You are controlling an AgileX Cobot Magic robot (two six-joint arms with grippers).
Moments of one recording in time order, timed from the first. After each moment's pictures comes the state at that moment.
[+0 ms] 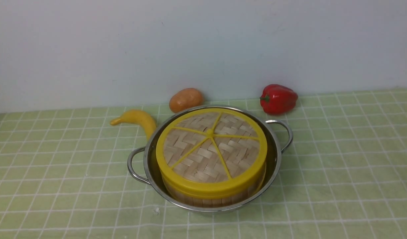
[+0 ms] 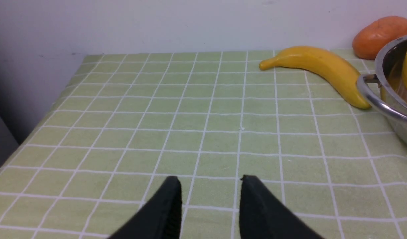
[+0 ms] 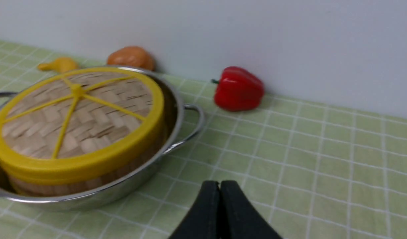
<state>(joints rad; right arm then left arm) 0.20 0.43 -0.37 0.26 0.41 -0.16 0.22 0.00 0.01 -0.15 0.36 0.21</state>
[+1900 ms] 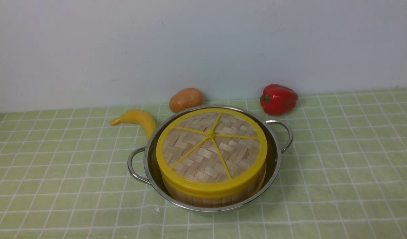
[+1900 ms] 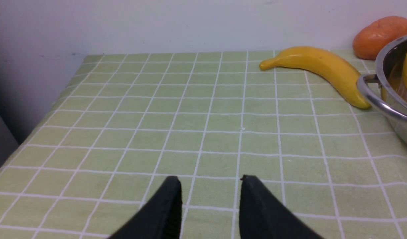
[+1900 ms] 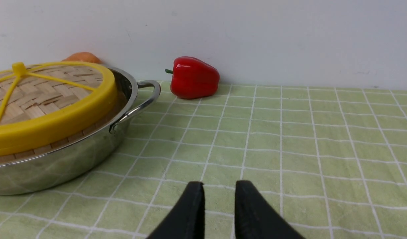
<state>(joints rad) 0.12 0.00 0.01 0.27 0.35 -0.12 0.22 0.00 0.01 -0.15 0.36 0.21</state>
